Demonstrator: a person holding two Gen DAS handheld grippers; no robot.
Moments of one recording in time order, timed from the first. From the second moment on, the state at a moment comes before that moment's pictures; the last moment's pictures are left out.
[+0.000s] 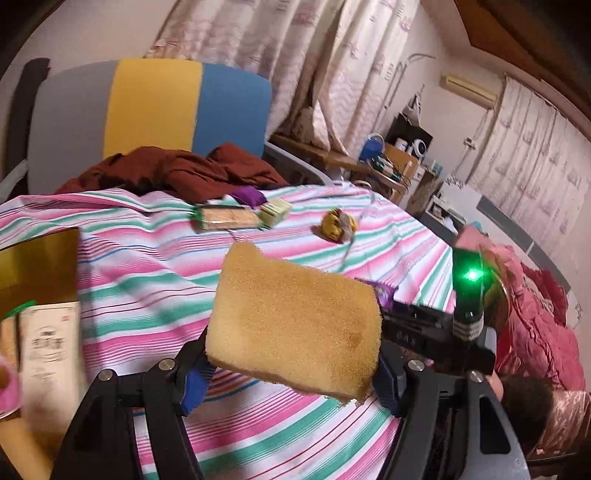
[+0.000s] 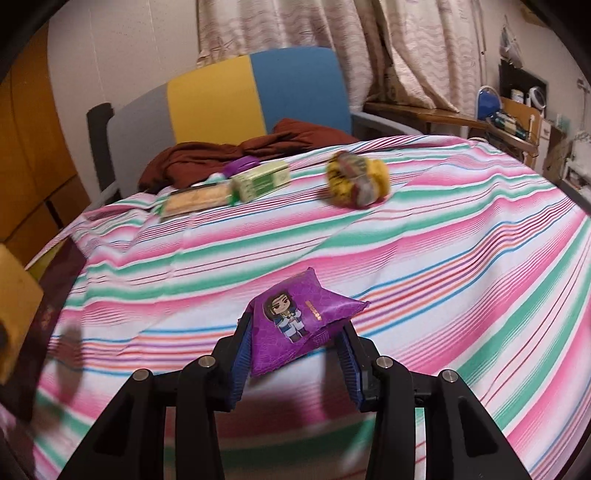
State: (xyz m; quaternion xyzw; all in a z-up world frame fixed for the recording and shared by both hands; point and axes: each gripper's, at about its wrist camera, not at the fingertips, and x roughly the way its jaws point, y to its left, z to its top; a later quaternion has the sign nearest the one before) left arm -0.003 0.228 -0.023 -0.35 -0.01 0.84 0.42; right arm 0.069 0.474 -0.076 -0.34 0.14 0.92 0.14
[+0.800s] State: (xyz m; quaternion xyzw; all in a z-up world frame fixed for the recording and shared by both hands) left arm -0.050 0.030 -0.020 -0.34 -0.09 0.90 0.24; right arm 0.024 0.268 0.007 -0.31 0.07 0.94 -0.11
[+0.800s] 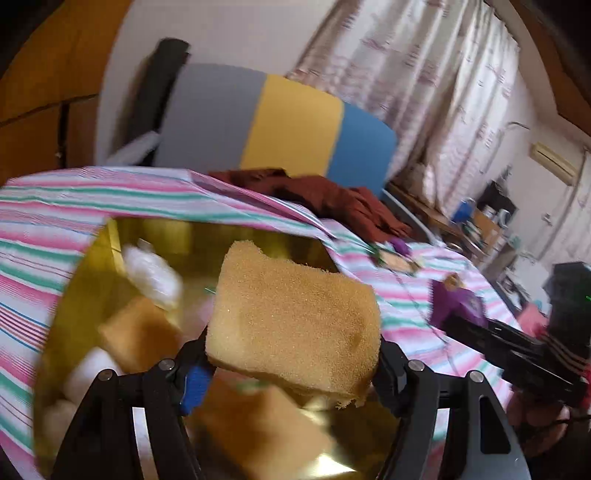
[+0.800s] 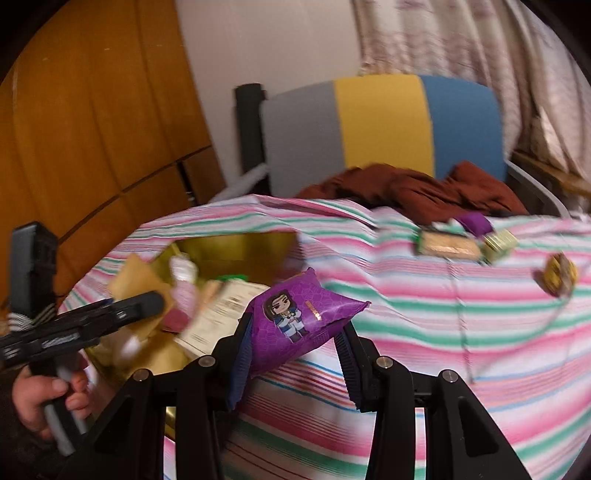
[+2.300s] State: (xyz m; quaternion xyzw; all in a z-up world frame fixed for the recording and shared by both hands) left arm -0.085 -0.068 -0.010 -0.35 -0.19 0.91 0.07; right arm -0.030 0.212 0.008 -0.33 0.09 0.93 -0.12
